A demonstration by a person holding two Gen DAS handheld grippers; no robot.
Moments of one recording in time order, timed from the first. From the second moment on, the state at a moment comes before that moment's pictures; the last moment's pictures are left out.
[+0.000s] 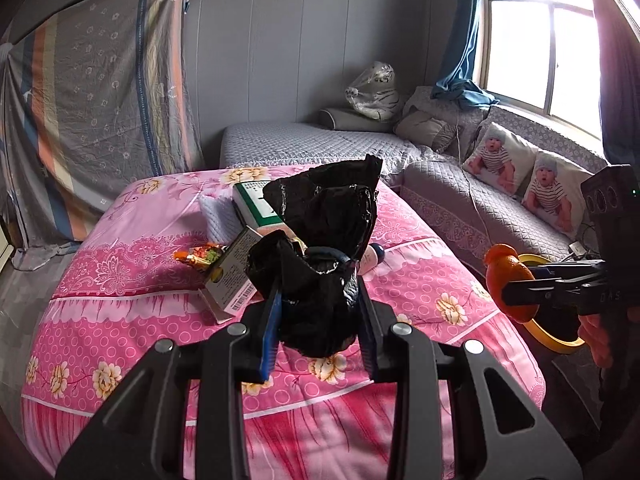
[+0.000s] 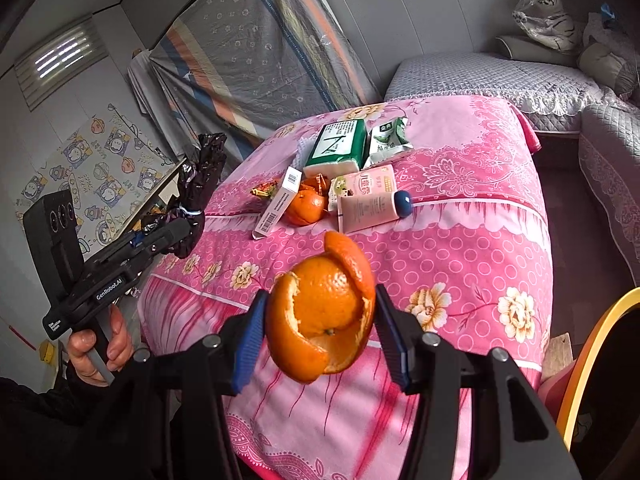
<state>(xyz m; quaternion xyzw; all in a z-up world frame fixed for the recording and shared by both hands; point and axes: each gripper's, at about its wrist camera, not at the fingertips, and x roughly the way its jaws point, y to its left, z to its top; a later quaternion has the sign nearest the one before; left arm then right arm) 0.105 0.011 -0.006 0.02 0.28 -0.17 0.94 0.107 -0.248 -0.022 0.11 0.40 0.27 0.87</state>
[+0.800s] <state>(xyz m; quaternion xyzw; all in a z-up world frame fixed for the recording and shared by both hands) 0.136 -0.147 0.004 0.08 0.27 -0.30 0.91 0.086 -0.401 -0.023 0.20 0.34 0.11 0.91</state>
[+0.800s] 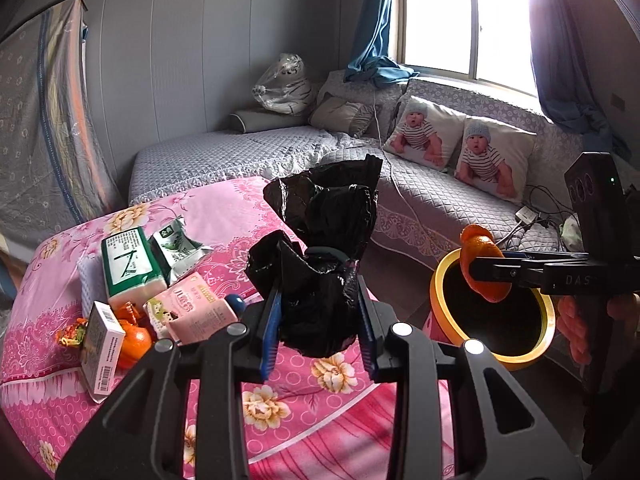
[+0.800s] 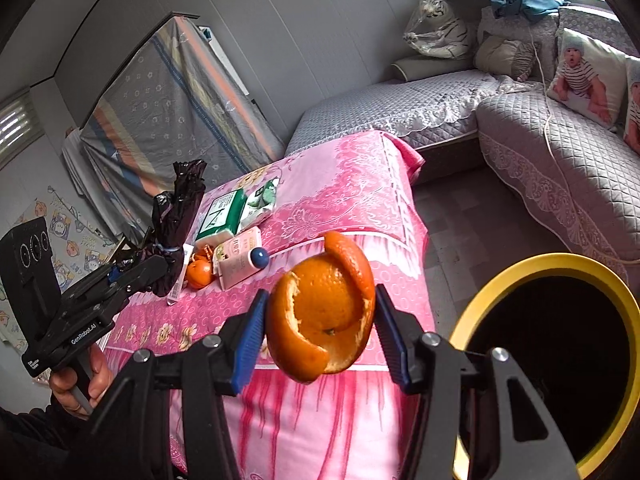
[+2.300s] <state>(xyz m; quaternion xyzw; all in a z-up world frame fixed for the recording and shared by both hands) 0.160 -0.393 -0.071 0.12 0.39 -0.47 0.78 0.013 -0.558 -0.106 0.34 0.37 -0.11 0.86</state>
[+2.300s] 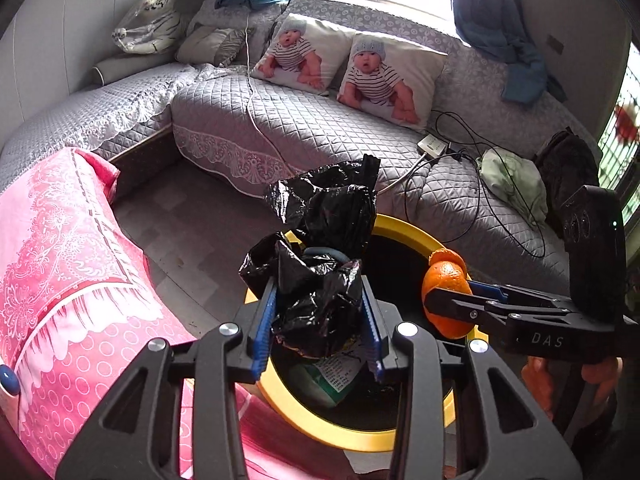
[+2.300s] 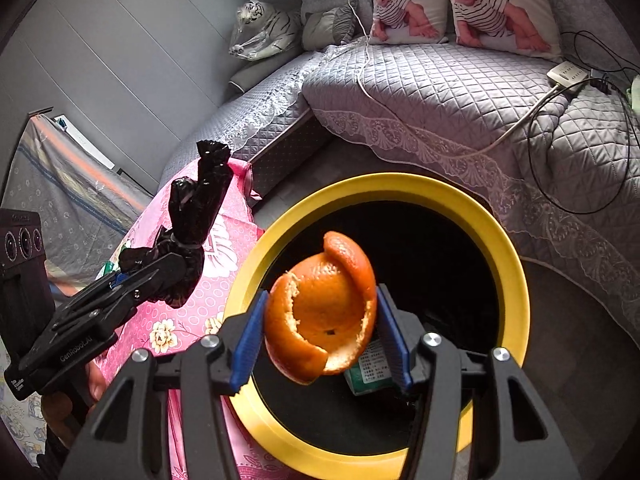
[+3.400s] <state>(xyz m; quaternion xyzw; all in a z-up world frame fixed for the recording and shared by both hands) 0.219 -0.081 -0.036 0.05 0.31 -0.28 0.91 0.062 -0.463 -0.069 0.27 0.37 0.01 0.89</state>
